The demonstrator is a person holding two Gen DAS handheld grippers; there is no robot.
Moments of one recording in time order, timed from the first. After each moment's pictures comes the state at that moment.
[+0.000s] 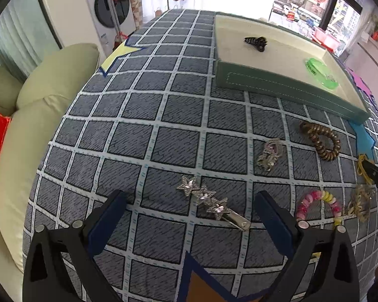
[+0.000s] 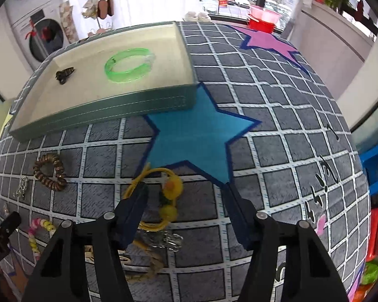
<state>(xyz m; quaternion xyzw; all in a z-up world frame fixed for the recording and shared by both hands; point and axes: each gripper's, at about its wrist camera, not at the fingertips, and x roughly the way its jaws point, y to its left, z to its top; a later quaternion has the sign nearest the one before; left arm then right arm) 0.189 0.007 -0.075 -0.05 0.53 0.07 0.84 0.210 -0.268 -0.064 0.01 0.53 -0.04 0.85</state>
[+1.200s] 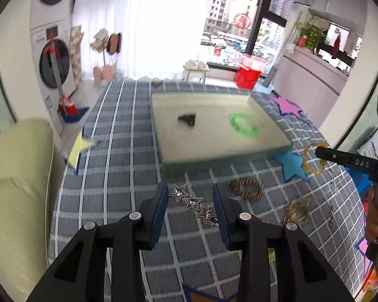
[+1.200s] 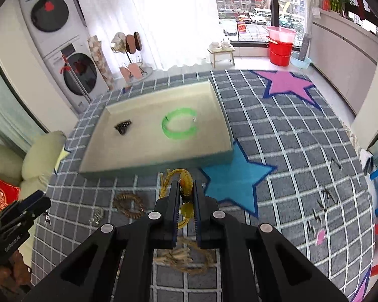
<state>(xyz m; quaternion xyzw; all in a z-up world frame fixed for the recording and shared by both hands) 0.197 0.022 0.020 -0.02 0.40 -0.13 0.91 0.203 -0.257 0.031 0.09 0.45 0.04 0.89</state>
